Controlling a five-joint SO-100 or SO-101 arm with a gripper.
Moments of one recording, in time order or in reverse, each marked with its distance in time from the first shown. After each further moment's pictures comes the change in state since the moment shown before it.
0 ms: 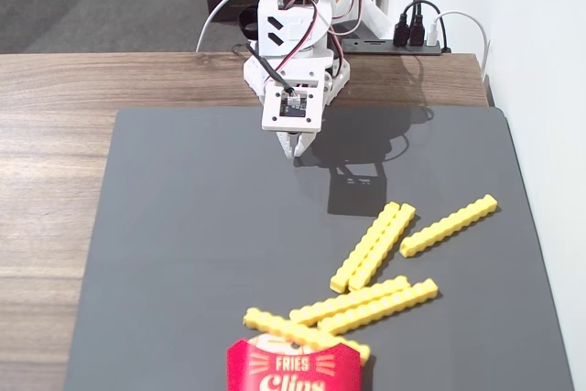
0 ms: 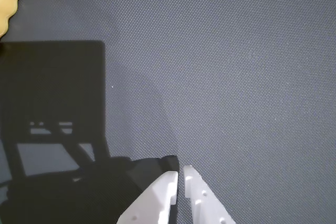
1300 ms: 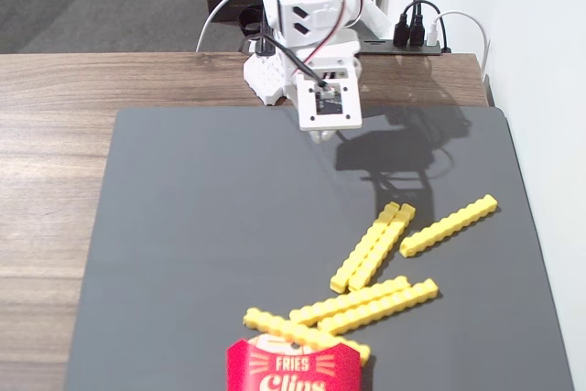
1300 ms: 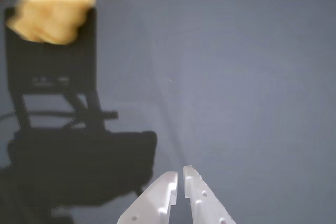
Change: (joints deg) arm -13.0 -30.6 -21.6 -2.2 7.4
